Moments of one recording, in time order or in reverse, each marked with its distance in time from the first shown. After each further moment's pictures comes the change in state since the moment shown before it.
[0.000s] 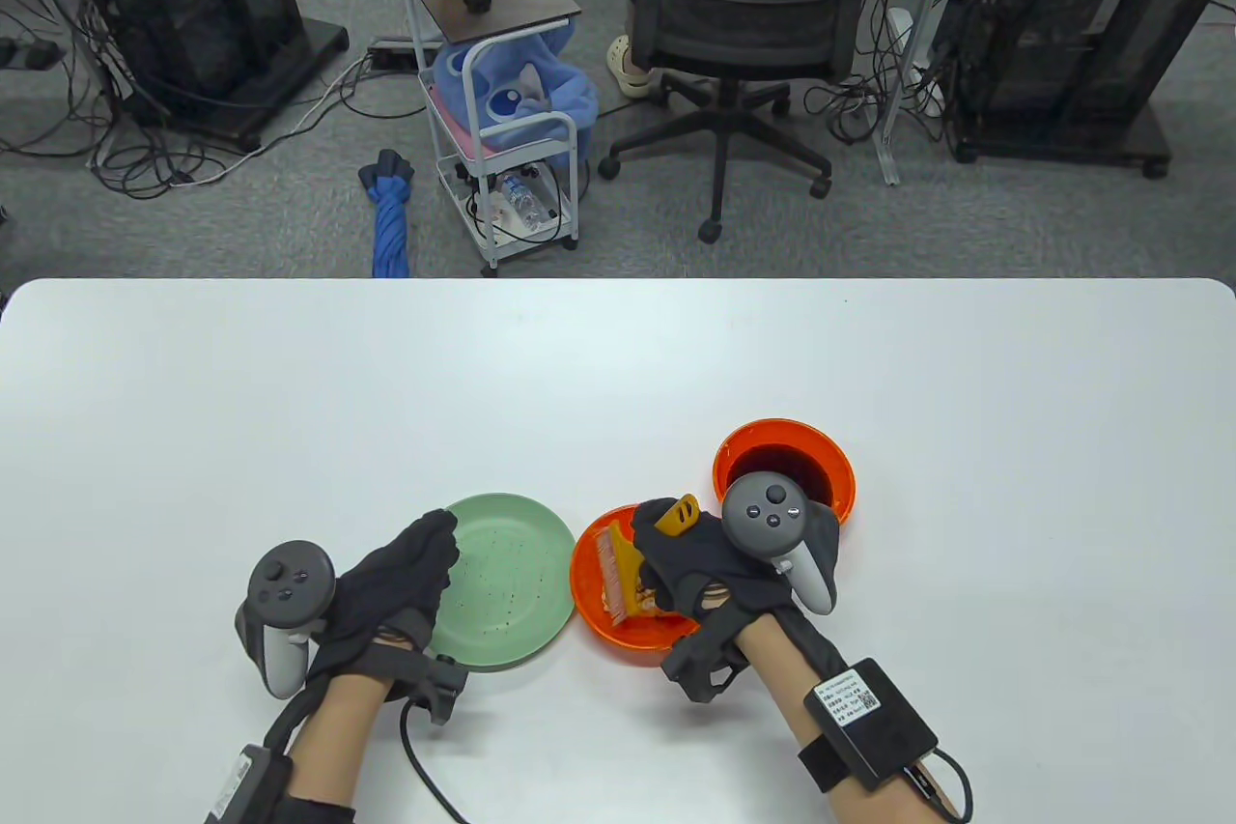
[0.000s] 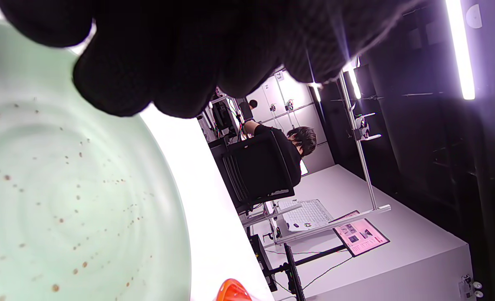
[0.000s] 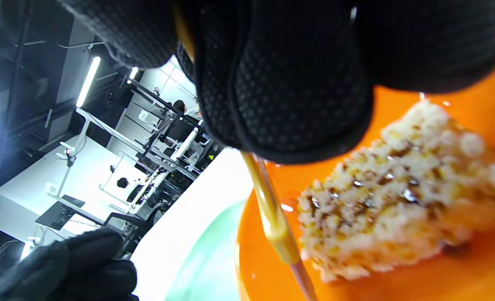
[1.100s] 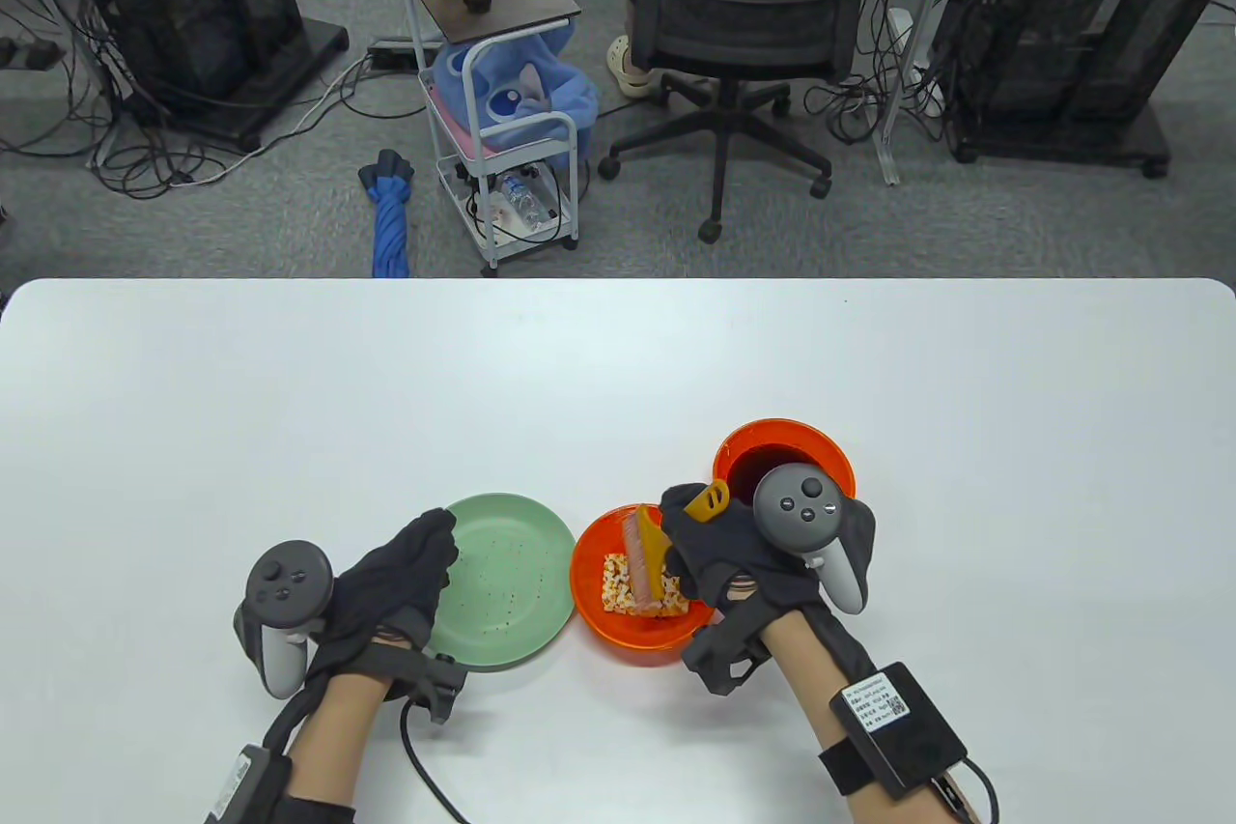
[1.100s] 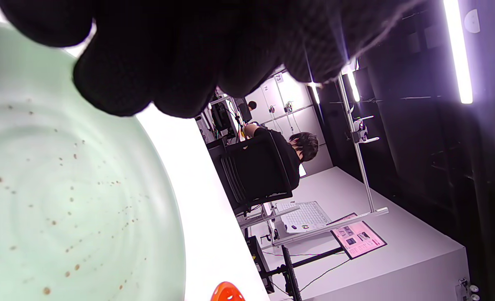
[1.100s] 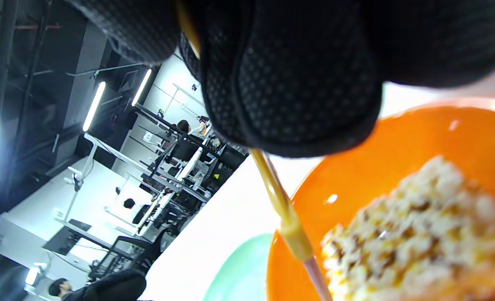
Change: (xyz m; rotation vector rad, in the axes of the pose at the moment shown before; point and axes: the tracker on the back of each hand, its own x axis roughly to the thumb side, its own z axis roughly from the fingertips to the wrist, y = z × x) left_hand 0.001 0.002 0.000 0.005 -0.005 0.013; right_hand 0.012 -0.022 0.010 -0.065 -0.014 -0.083
